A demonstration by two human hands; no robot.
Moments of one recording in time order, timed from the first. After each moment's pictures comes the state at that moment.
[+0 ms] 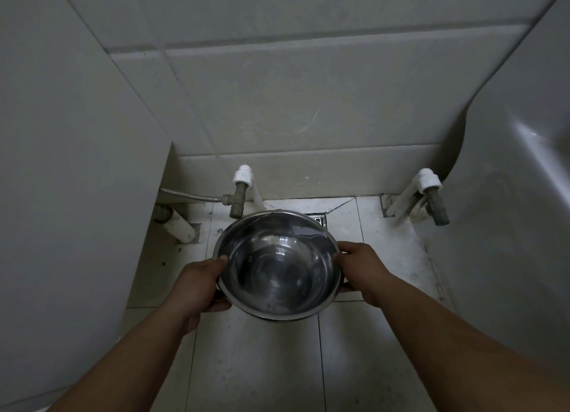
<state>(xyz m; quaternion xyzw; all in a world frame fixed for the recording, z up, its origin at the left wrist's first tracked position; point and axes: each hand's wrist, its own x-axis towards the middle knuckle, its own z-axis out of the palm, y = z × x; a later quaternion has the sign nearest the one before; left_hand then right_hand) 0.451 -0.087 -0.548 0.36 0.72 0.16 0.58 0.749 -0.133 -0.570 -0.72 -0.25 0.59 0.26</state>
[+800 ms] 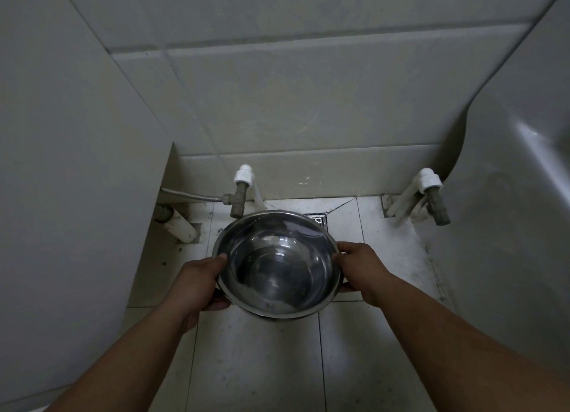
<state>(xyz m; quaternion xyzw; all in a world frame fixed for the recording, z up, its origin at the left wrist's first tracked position) 0.450 -0.086 -0.547 0.36 0.72 0.17 0.57 0.749 -0.133 -0.571 -0.72 -0.25 0.60 0.26</state>
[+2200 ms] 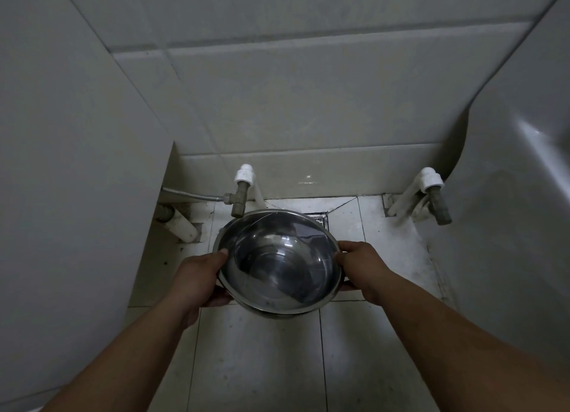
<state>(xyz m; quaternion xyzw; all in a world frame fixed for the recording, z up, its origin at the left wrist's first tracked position) 0.457 -0.084 -0.536 0.36 0.72 0.17 0.56 0.749 -0.134 -0.566 -0.72 -0.24 0.60 0.27</state>
